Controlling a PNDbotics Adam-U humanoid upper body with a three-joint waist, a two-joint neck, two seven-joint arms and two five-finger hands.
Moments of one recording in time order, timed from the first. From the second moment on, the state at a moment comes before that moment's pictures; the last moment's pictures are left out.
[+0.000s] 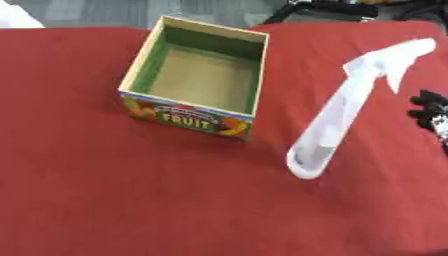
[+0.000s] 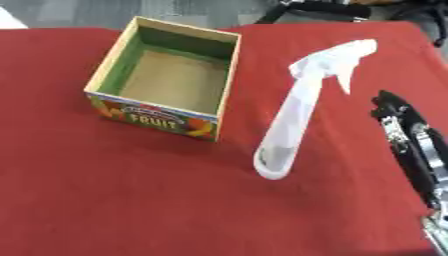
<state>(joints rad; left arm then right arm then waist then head) -0.26 0.40 0.24 -1.98 0.14 -0.13 0.33 0.02 -0.61 0.02 -1.98 -0.01 0.07 -0.24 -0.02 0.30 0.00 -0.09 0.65</state>
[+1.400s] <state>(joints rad) -0.27 0.40 0.24 -1.98 0.14 -0.13 0.33 -0.06 -0.61 0.07 -1.98 -0.19 0.13 -0.05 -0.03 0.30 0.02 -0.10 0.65</state>
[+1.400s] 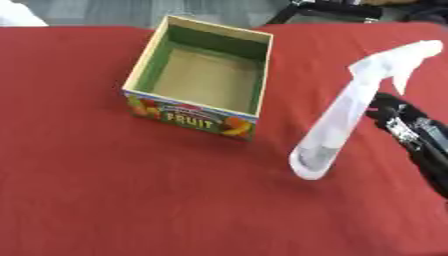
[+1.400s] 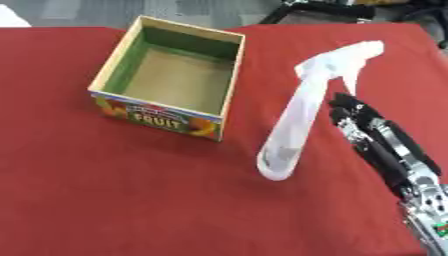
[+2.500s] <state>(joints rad) -0.29 0.39 0.23 -1.98 0.14 -0.12 0.32 -0.10 -0.65 0.06 -1.98 -0.21 0.14 -0.04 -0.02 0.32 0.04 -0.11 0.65</state>
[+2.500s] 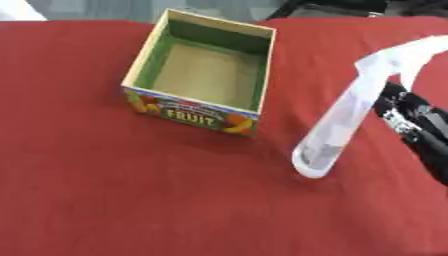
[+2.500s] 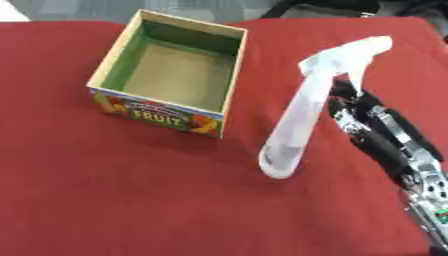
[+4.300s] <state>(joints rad) -0.31 0.39 0.22 -1.98 0.14 -0.10 0.30 -0.09 -0.65 0.05 -1.98 -0.27 0.10 0.00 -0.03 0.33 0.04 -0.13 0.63</state>
